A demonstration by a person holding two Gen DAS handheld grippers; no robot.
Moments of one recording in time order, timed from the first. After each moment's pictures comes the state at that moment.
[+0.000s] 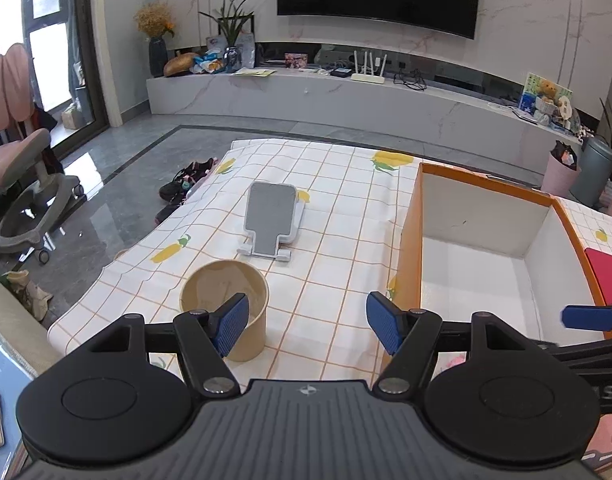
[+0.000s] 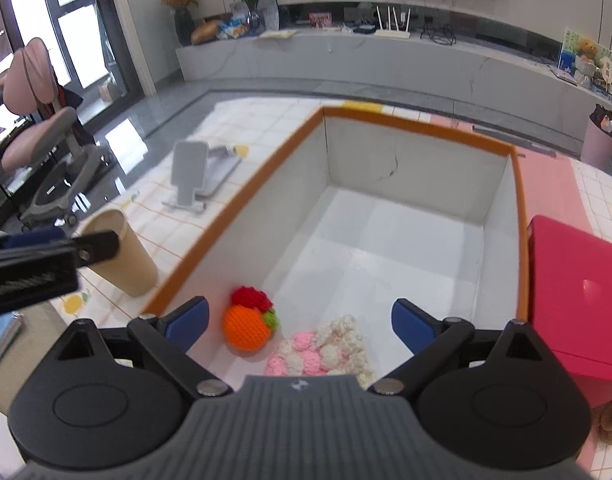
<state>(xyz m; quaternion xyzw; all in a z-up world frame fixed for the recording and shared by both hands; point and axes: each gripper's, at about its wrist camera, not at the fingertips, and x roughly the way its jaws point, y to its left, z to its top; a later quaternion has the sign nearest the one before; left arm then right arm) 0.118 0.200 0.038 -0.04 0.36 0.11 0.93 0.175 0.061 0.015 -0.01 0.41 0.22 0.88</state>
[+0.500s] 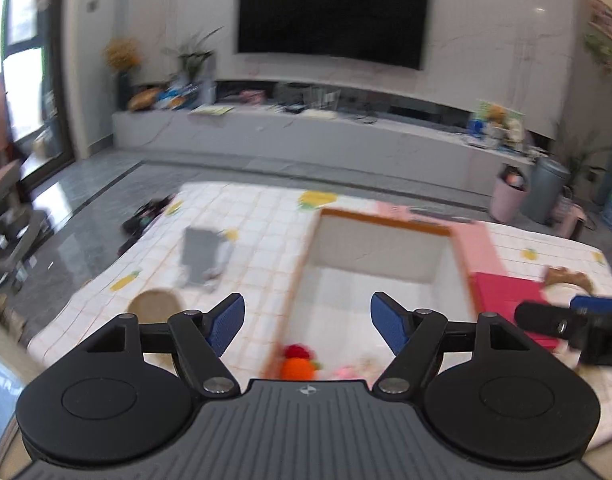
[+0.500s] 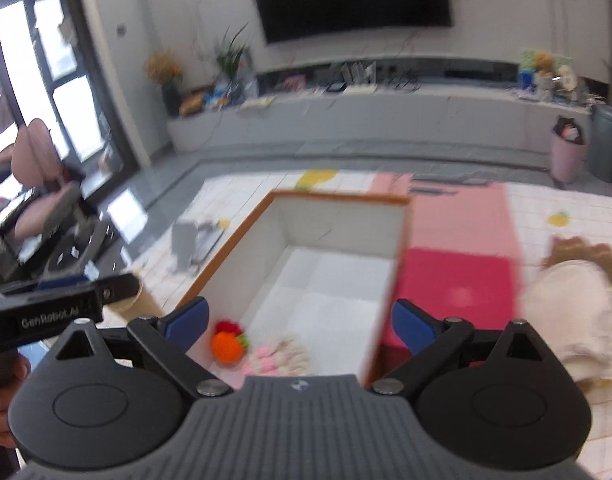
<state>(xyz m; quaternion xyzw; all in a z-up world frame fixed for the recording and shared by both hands) 0.081 0.111 0.104 -0.03 0.30 0.04 0.95 0.114 -0.066 0.095 0.06 0.33 0.19 0.92</state>
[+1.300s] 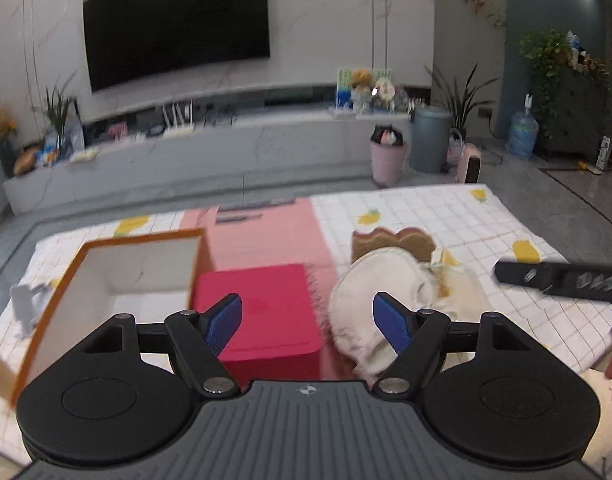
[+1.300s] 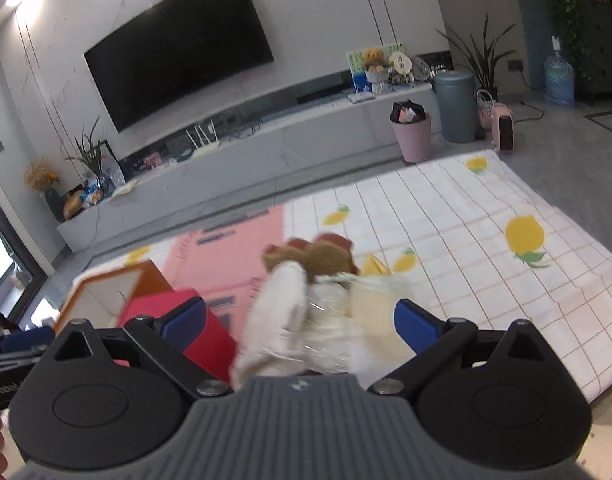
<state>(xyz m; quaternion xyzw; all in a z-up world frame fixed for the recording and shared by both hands) 0.109 -0.130 0.057 0.06 0.29 -0.10 0.95 0.090 -0.340 0.058 0.17 0.31 0.02 0.94</state>
